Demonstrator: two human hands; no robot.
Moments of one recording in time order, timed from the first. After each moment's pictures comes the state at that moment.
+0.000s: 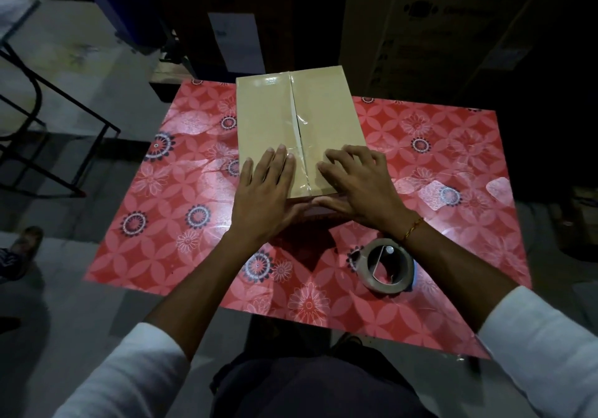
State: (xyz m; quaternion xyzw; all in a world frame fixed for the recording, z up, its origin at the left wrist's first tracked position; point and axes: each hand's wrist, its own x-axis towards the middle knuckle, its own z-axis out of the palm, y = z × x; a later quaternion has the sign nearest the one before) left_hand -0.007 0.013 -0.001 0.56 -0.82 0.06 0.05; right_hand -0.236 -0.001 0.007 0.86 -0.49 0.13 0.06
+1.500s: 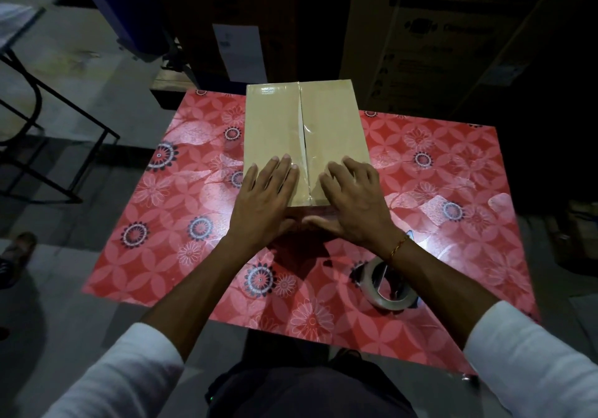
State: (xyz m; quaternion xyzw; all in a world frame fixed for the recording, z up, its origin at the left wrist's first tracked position) left_hand 0.013 -0.008 -0.005 0.51 -0.85 0.10 0.01; right_hand -0.209 0.000 0.005 0.84 -0.52 0.09 0.07
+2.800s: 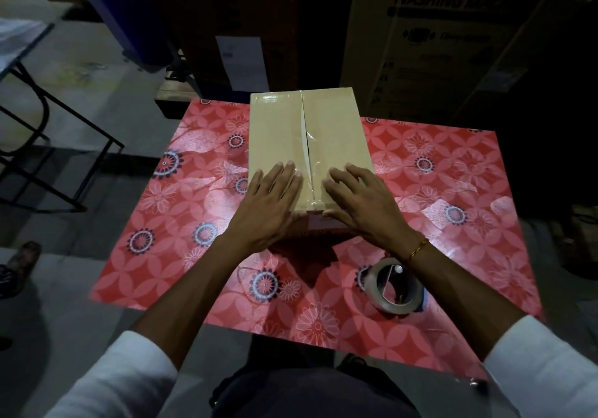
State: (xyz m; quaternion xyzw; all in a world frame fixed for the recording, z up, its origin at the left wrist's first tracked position) left_hand 0.022 -0.009 0.009 0.46 -0.89 0.01 0.00; right_hand -0.223 -0.003 0.011 0.86 -0.49 0.12 0.02
